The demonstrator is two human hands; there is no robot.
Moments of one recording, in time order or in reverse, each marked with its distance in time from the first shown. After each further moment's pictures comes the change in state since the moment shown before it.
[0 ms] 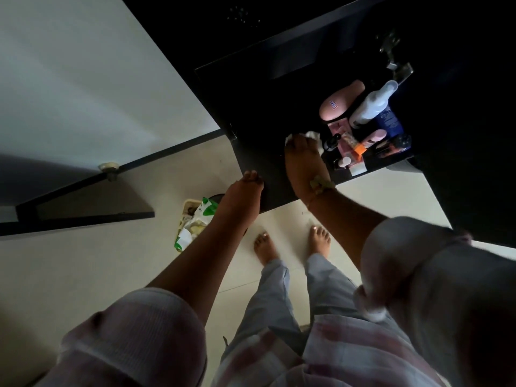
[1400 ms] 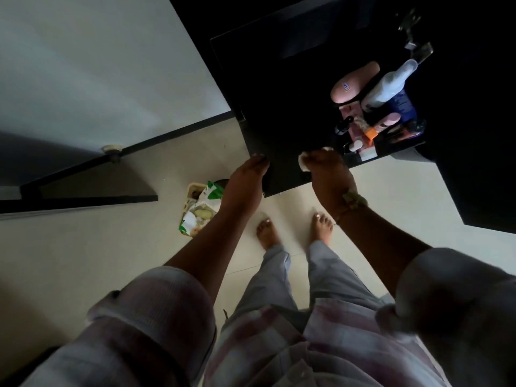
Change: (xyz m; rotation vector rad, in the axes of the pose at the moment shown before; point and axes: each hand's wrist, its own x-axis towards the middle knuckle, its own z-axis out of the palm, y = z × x) left_hand -0.012 -0.013 0.028 -0.334 0.274 0.009; right_hand -0.066 0.015 0.005 0.501 0.108 0.045
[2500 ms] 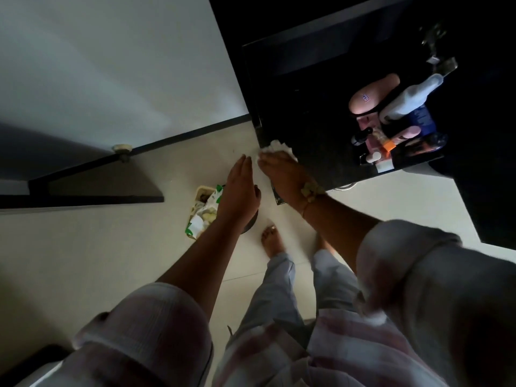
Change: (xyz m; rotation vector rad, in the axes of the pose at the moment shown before) left_hand -0.014 -0.026 -0.008 -0.116 0.087 -0.257; right_hand 0.051 -0.080 0.043 -0.106 -0.325 -0.308
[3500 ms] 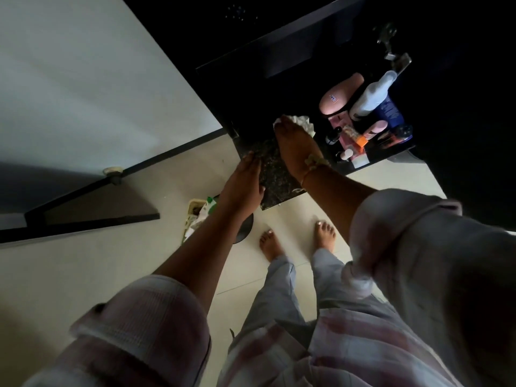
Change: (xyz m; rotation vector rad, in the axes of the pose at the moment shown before) left_hand 0.029 0.046 -0.005 0.174 -0.222 0.219; right_hand 0.014 0.056 -0.050 -0.072 0.107 0.363
